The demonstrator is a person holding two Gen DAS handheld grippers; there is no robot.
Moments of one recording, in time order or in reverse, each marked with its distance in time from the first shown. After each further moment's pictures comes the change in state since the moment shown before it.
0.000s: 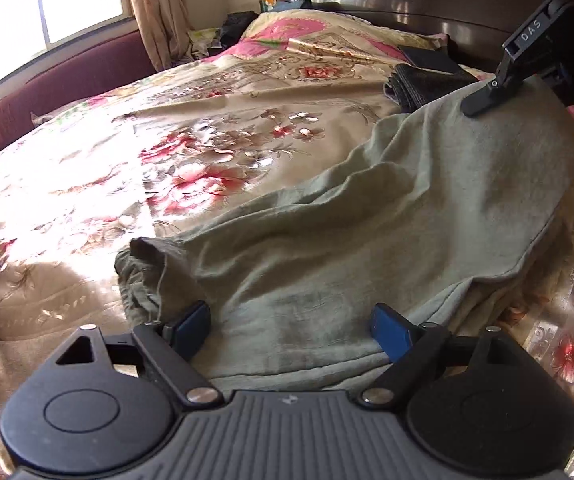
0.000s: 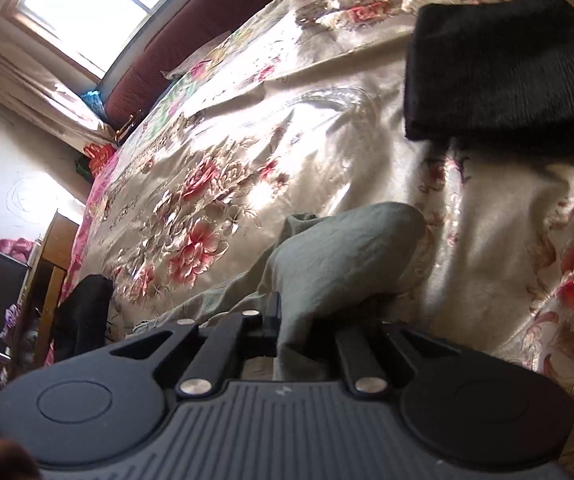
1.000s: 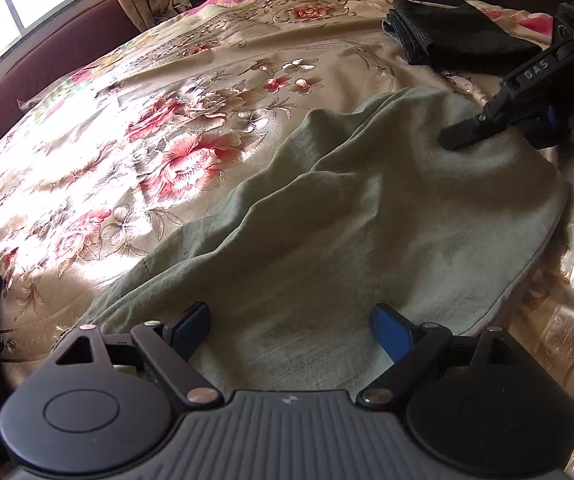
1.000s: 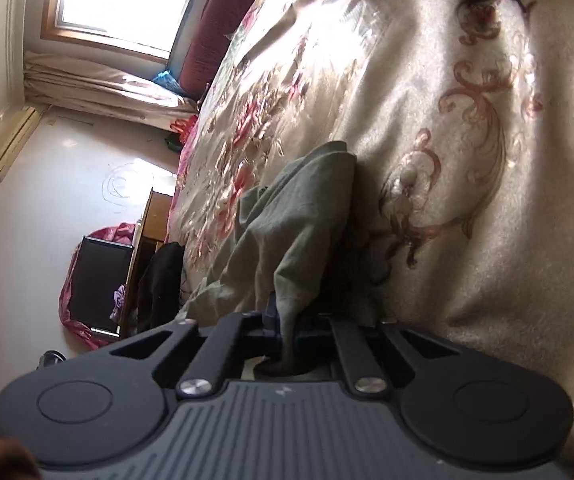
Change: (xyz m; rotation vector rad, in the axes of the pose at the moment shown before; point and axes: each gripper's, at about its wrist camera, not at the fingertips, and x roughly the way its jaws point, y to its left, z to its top) left arm 0.022 -0.011 0.031 0.106 0.228 0.023; right arm 0.065 -0.111 -0.021 0.251 0.076 0.461
